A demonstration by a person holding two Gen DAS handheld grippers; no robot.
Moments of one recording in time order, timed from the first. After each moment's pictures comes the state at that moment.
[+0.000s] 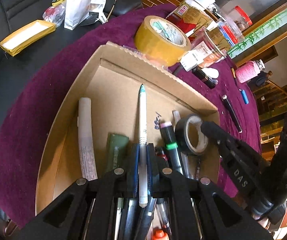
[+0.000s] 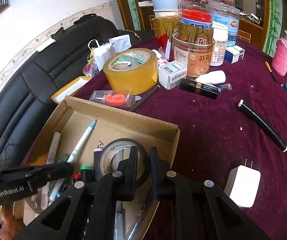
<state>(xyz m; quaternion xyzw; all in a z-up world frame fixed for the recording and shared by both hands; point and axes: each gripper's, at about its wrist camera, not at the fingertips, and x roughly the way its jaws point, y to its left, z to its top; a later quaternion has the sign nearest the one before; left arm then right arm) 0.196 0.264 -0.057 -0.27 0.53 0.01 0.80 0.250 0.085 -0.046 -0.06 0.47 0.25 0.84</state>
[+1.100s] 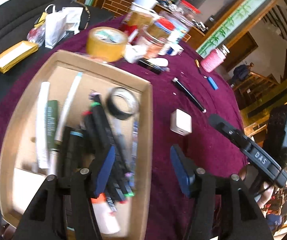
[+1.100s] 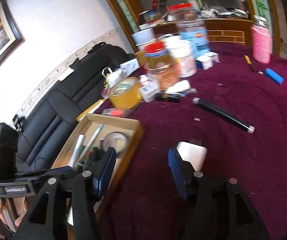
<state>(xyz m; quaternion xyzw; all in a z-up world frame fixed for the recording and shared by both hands) 0.139 0.157 0.002 -0.23 0.48 -0.04 0.84 0.213 -0.064 0.011 0.06 0.42 0.31 0.85</state>
